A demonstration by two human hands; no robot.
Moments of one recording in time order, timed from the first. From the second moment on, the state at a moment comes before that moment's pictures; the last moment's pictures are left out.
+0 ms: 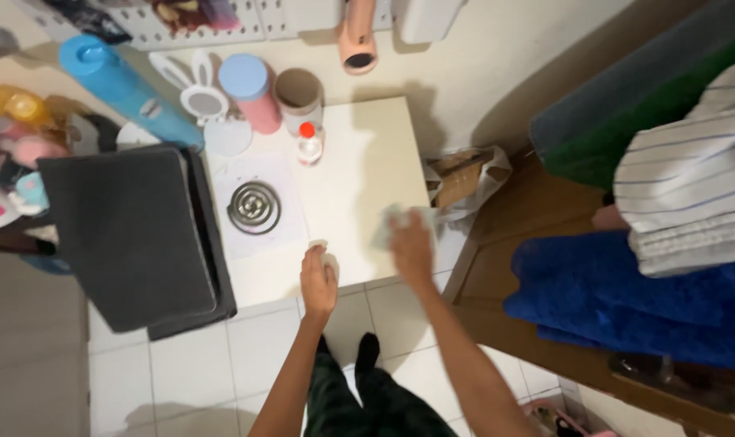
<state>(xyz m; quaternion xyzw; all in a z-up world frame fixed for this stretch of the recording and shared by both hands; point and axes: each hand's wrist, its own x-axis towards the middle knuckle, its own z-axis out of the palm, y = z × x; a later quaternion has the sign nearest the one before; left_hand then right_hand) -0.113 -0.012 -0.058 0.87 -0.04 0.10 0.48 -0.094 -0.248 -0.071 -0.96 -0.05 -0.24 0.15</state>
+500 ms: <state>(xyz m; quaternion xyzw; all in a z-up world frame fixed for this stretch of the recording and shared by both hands) -0.108 0.046 -0.031 0.86 0.04 0.12 0.49 -0.057 -0.340 -0.127 -0.85 0.33 -0.14 0.39</state>
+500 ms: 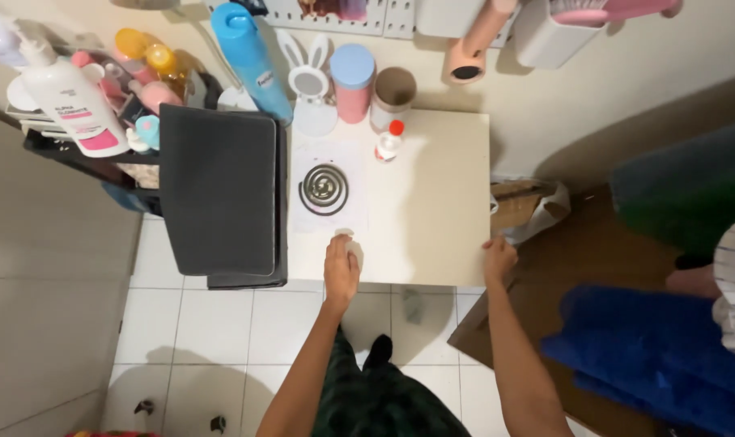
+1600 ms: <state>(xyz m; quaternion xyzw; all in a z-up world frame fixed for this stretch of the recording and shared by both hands) -0.074 0.097 -0.089 0.94 0.09 0.08 0.33 0.040 -0.059 -0.139 -0.87 0.15 -0.10 0.47</state>
